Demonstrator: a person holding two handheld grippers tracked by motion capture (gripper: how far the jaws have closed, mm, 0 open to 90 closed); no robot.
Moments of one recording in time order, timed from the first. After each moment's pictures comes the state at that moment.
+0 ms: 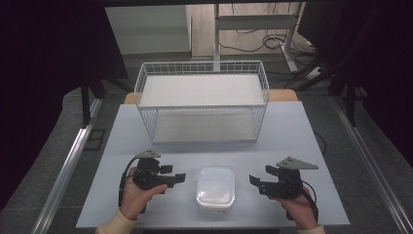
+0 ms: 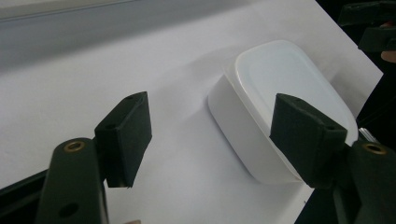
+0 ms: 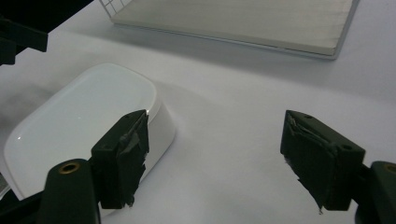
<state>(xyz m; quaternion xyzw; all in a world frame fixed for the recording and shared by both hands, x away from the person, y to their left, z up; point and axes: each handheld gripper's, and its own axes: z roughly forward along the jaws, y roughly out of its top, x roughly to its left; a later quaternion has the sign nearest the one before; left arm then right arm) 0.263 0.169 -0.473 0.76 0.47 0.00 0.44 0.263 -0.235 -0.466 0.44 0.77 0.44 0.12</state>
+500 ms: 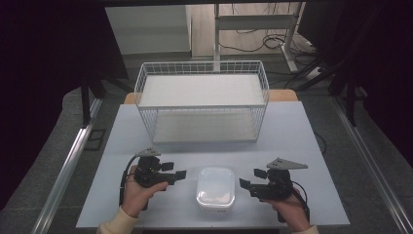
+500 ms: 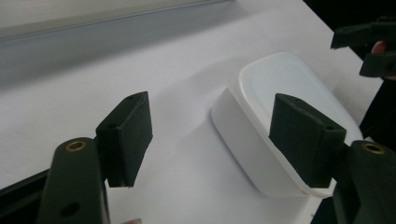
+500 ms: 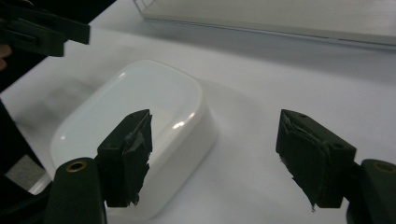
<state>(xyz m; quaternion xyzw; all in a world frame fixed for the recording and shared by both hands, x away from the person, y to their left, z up) 0.270 0.168 -0.477 0.75 0.48 0.00 0.45 0.260 -0.212 -0.469 0.43 0.78 0.45 0.07</state>
